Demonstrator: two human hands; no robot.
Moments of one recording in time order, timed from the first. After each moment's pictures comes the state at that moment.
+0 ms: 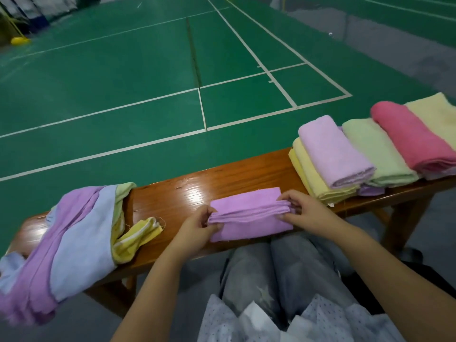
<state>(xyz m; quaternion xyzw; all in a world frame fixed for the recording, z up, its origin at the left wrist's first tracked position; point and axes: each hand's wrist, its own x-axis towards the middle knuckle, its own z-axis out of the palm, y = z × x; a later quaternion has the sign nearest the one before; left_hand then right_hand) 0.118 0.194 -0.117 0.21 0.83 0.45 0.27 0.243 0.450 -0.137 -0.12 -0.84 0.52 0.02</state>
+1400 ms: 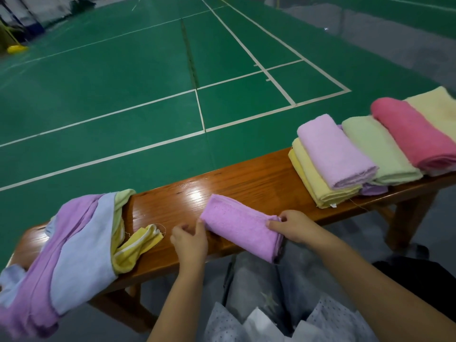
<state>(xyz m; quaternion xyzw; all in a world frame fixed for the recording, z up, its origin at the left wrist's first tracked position) 0.124 0.208 -0.146 -0.13 0.85 0.50 0.09 0.220 0.414 -0.144 -0.32 -0.81 0.48 -0.13</state>
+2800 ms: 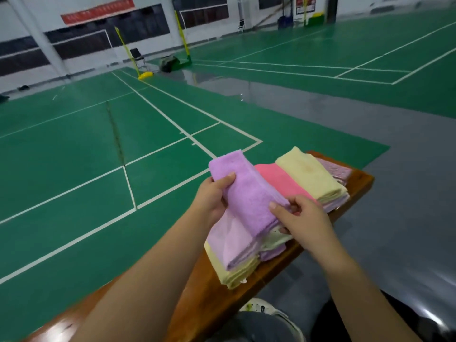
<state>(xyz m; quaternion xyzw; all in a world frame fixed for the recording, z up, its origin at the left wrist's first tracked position) 0.134 0.552 -0.012 0.13 0.57 0.69 0.43 0.323 0.590 -0.042 -0.42 -0.67 0.52 0.33</state>
